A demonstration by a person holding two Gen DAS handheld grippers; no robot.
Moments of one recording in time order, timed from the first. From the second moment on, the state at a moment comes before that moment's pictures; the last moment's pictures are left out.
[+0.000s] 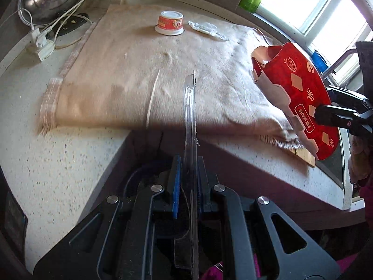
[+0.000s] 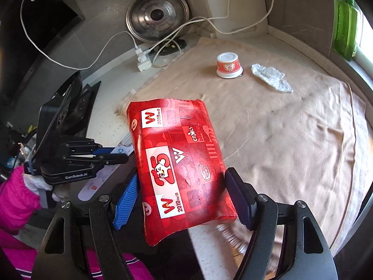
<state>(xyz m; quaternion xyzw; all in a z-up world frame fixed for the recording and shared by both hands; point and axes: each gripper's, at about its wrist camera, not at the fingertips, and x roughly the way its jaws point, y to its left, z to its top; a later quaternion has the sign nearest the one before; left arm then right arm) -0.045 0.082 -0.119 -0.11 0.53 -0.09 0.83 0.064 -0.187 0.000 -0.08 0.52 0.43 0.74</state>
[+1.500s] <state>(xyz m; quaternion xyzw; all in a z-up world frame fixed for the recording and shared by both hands) -0.120 0.085 -0.291 -0.12 0.67 -0.03 0.73 -0.049 -0.120 -0.184 -0.15 0.64 0.32 0.68</state>
